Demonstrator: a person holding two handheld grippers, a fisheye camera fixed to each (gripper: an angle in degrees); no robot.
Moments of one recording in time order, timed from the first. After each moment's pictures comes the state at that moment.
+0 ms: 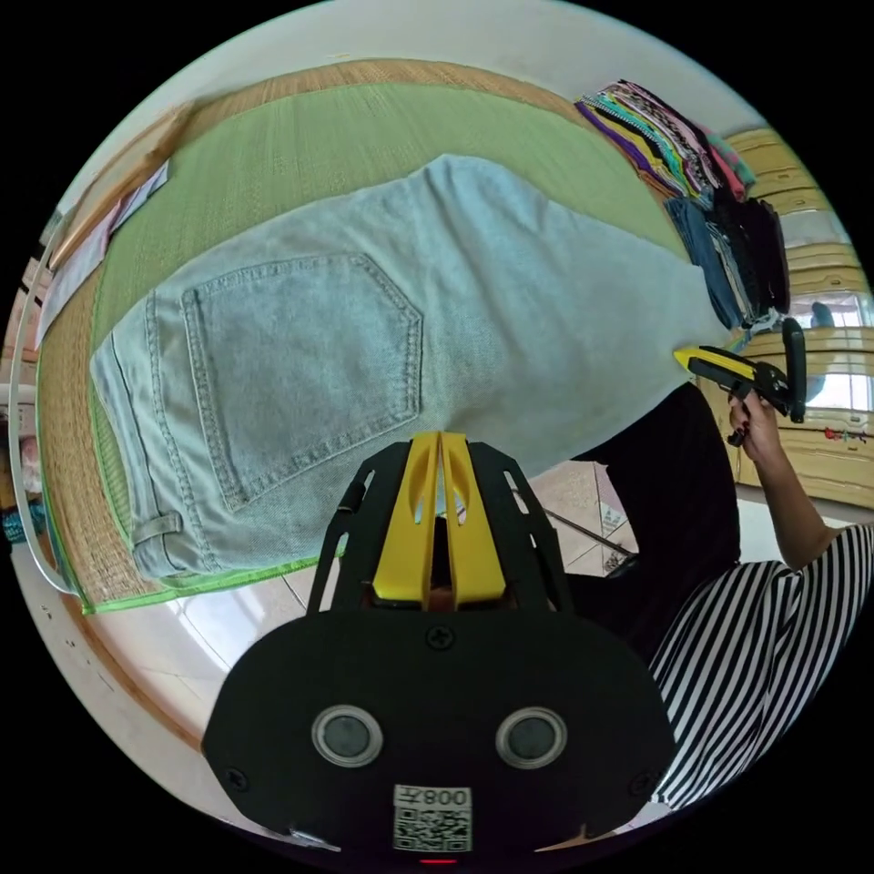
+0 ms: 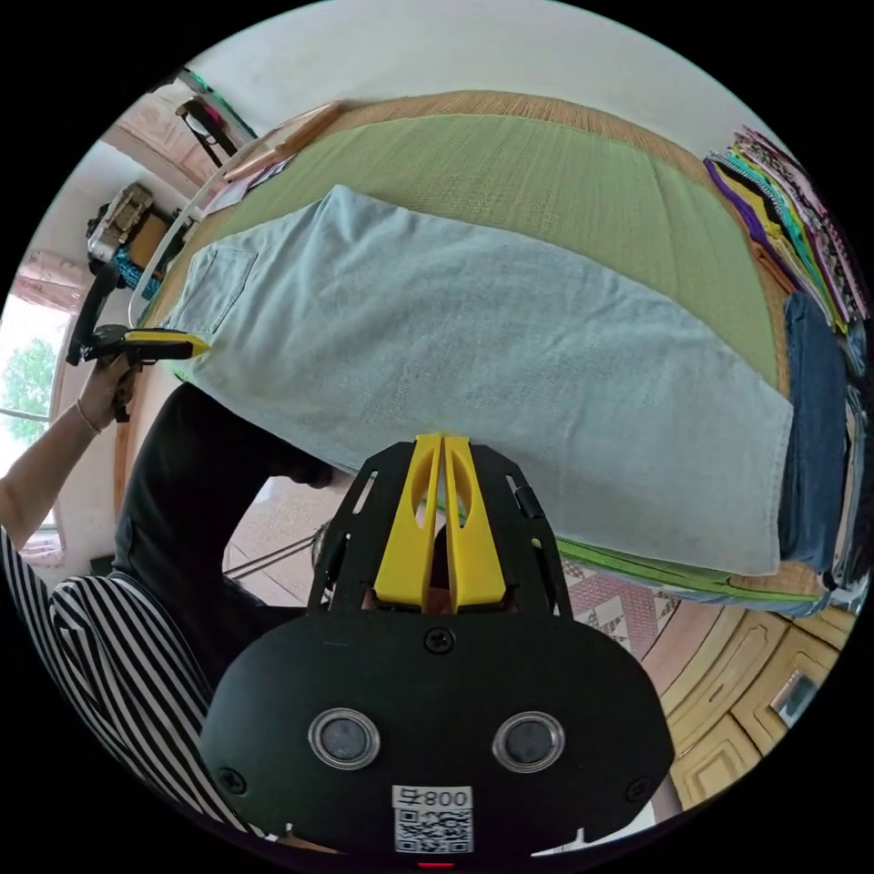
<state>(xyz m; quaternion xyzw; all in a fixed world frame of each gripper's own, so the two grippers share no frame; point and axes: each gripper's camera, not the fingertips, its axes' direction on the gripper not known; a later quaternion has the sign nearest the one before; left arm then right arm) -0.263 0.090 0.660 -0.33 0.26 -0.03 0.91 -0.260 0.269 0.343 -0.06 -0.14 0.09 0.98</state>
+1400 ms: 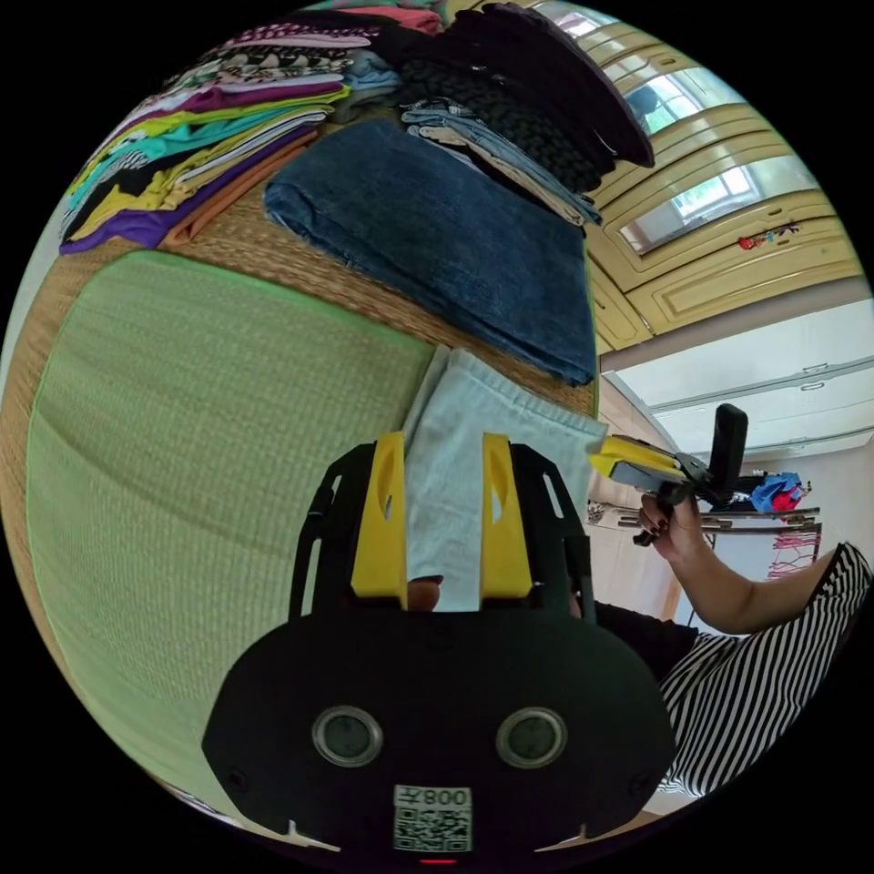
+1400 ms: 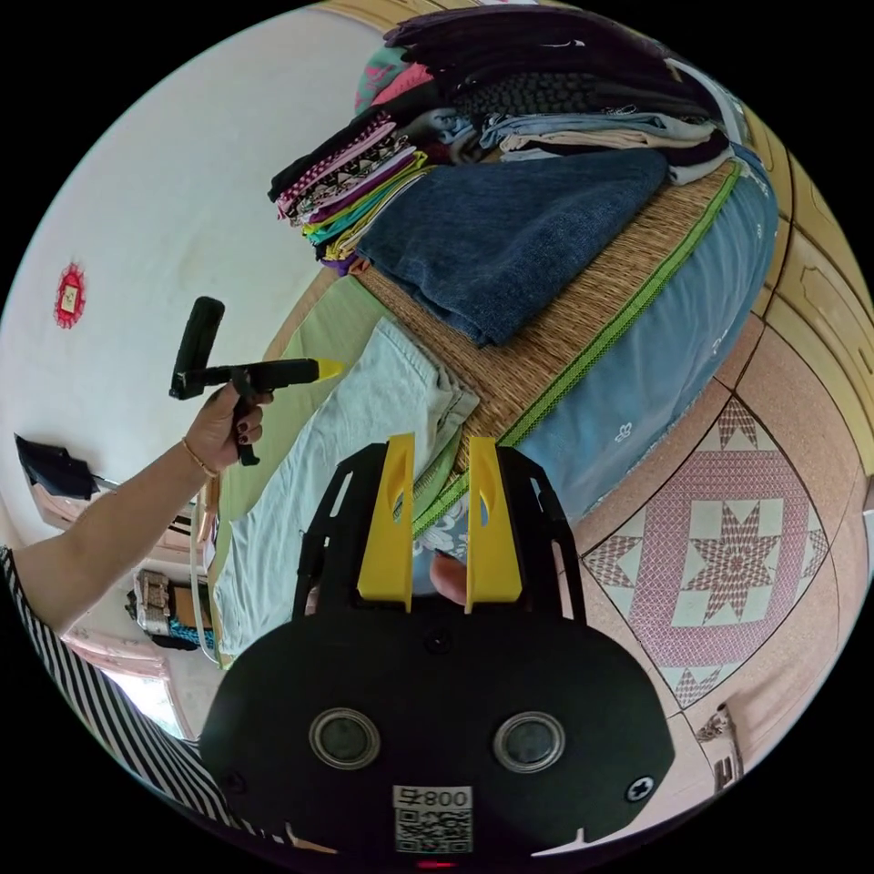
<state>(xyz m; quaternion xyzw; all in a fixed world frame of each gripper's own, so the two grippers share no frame) 0.342 -0.168 0.928 -0.26 0.44 0.33 0.79 0.024 0.829 0.468 0.15 -0.18 0.54 0.81</state>
